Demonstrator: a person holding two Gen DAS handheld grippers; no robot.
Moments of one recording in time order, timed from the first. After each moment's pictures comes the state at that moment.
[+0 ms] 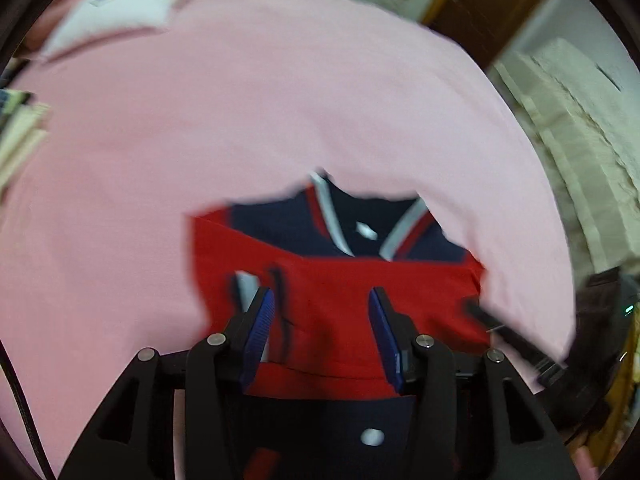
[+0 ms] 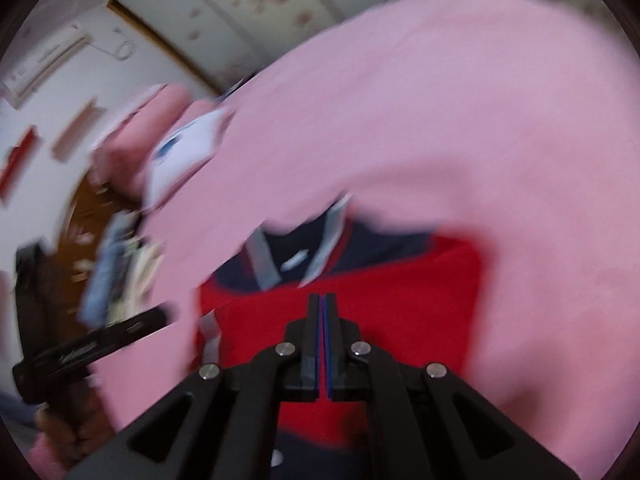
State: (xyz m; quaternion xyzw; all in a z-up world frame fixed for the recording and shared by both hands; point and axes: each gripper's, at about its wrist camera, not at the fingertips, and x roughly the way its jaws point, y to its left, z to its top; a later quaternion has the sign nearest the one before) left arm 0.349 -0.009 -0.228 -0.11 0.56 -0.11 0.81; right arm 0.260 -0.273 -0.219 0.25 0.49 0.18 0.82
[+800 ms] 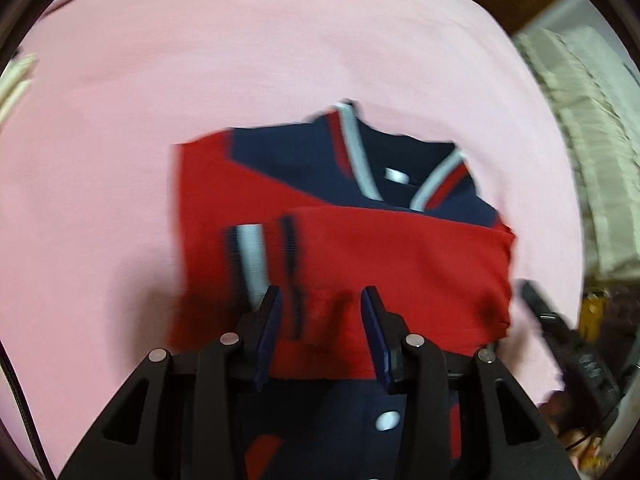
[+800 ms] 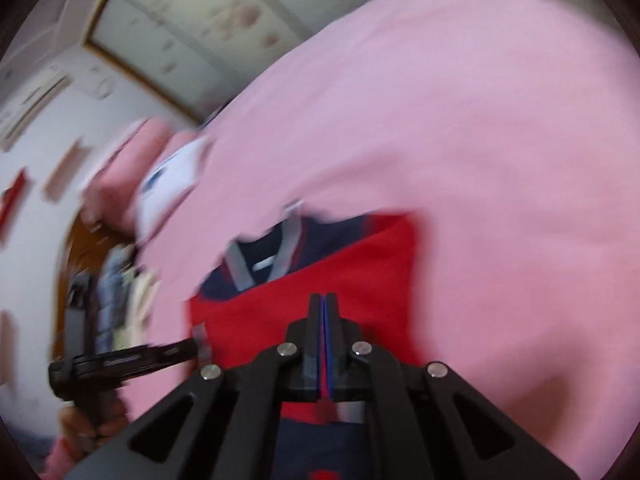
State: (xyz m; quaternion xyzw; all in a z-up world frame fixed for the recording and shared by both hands) left arm 0.369 -0.013 -0.264 -0.13 0.63 -0.10 0.76; right arm 0.252 -0.298 -0.232 0.29 0.47 0.15 0.82
